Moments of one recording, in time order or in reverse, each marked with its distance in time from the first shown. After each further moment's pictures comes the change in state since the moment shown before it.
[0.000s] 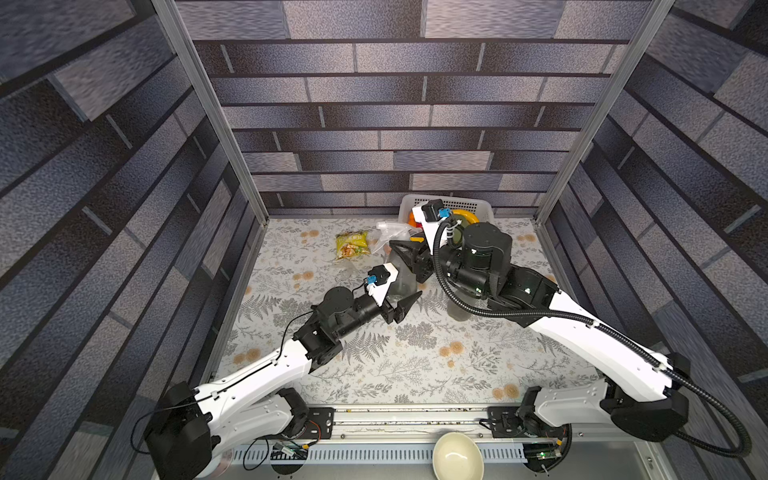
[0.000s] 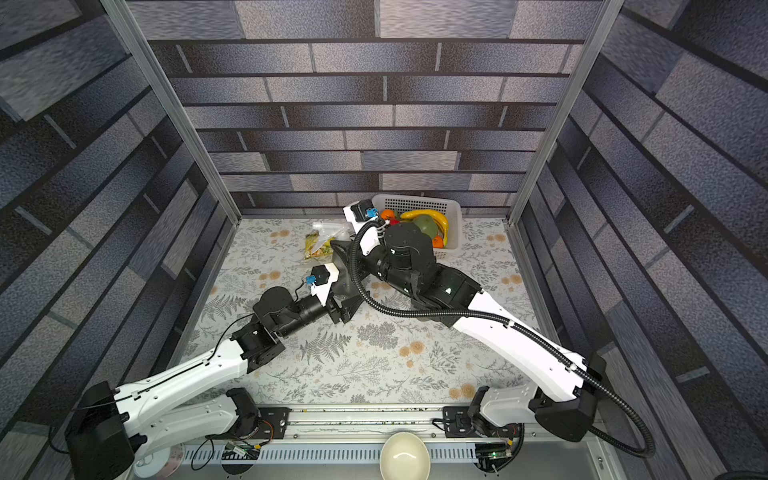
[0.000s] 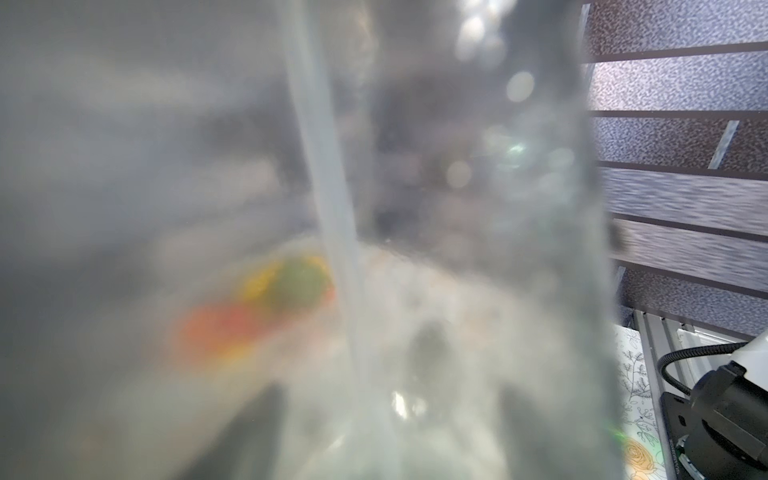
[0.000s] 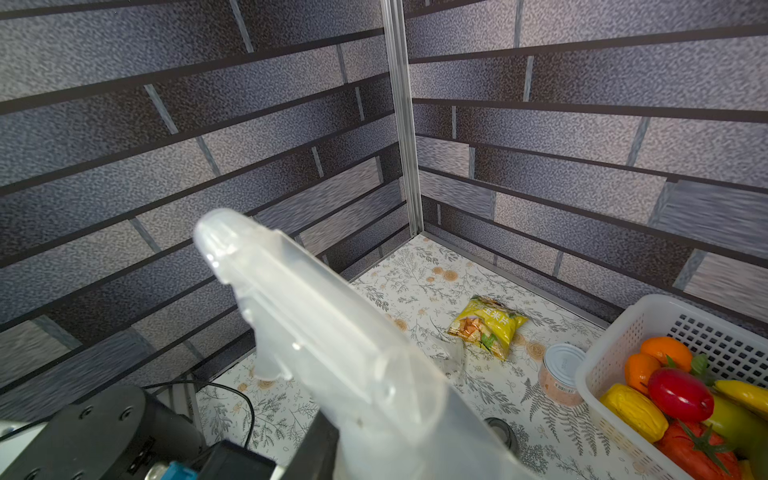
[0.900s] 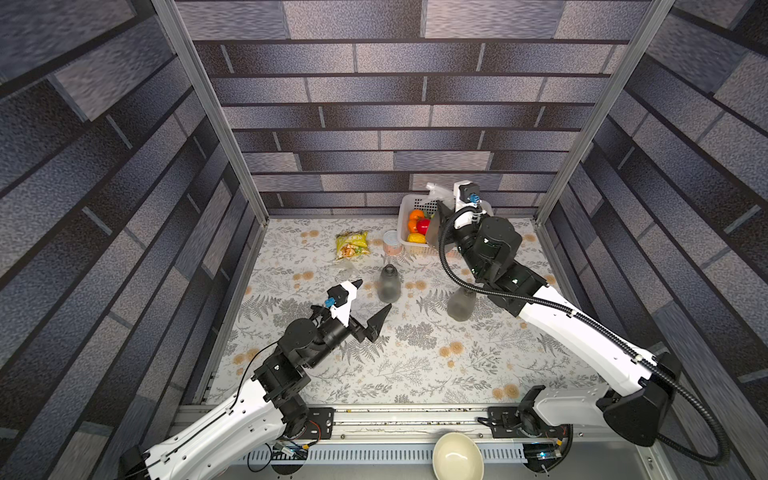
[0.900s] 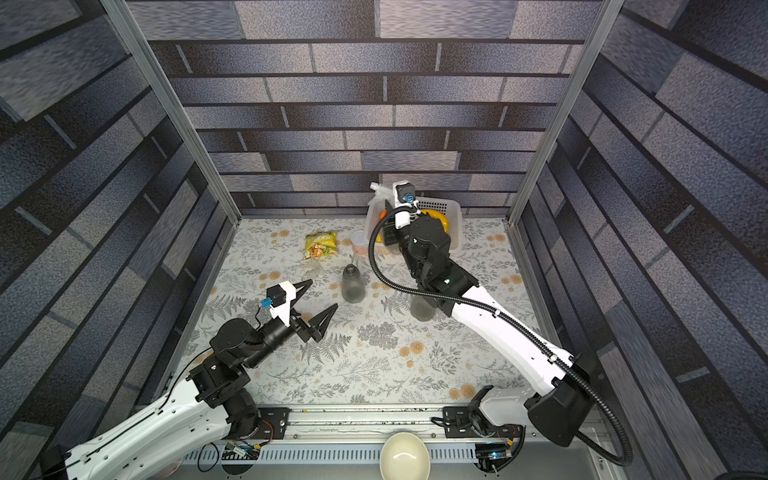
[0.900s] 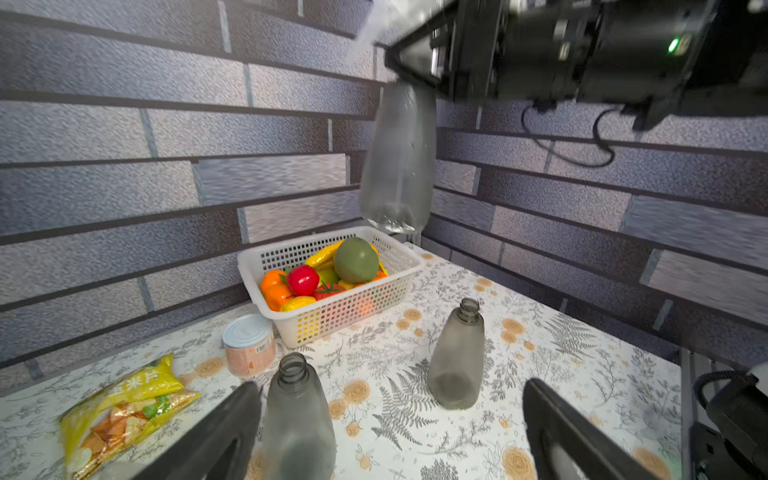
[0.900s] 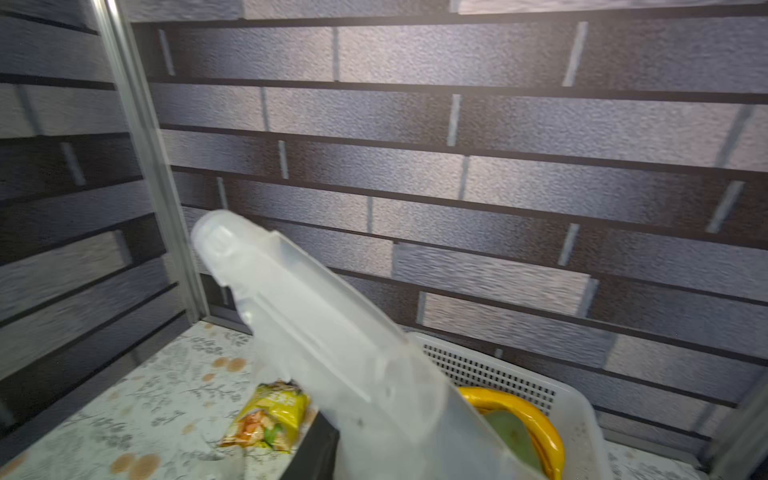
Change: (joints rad) left arm 0.000 -0.466 -0.186 -0.222 -0.220 -0.069; right arm -0.312 -0.034 -0.282 0.454 0.407 -0.233
